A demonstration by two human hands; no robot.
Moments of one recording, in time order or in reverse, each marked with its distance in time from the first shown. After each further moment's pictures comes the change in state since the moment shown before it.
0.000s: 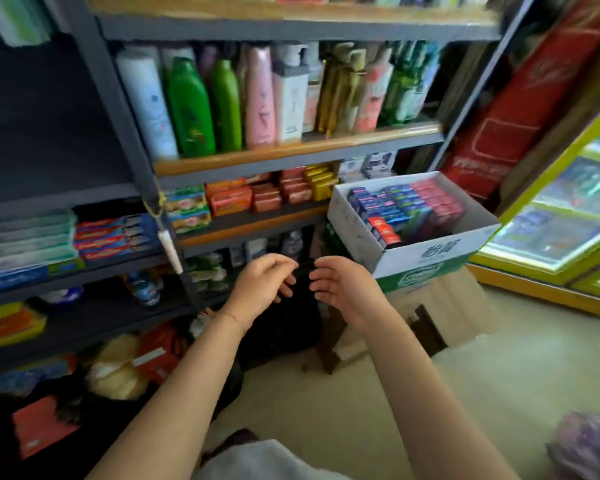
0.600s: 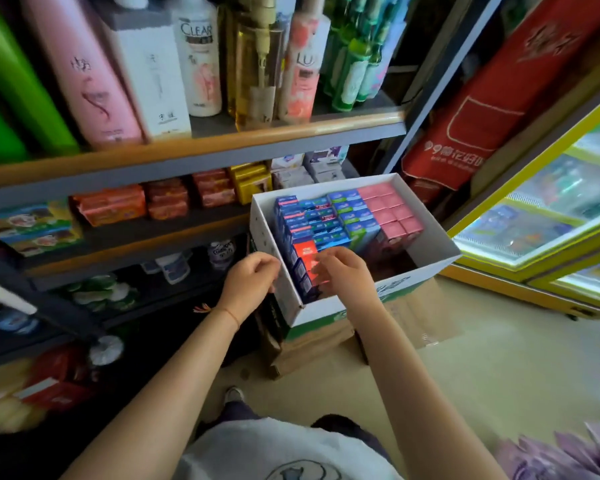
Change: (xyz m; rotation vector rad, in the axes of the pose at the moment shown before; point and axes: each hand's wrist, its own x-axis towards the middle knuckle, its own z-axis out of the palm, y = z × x) left_hand 0.226 0.009 0.184 0.026 0.050 -0.097; right_hand 0.193 -0.089 -0.190 -0.341 0.237 -0.101
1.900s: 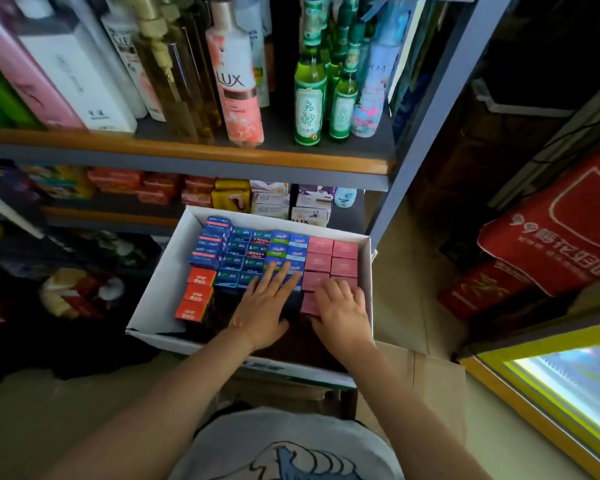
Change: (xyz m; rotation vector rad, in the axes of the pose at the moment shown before) left_hand 0.114 0.054 0.273 1.094 0.054 -0.061; right_hand 0.256 0.046 -0.221 -1.187 -0.316 -1.175
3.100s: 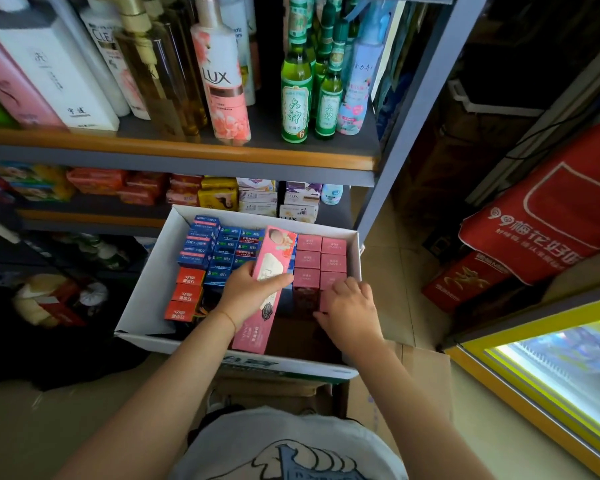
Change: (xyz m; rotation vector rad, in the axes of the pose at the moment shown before) left_hand -0.015 0.016 -0.055 -1.218 0.163 -0.402; right_hand -0.010 0.008 -0.031 -0.088 -0.110 0.099
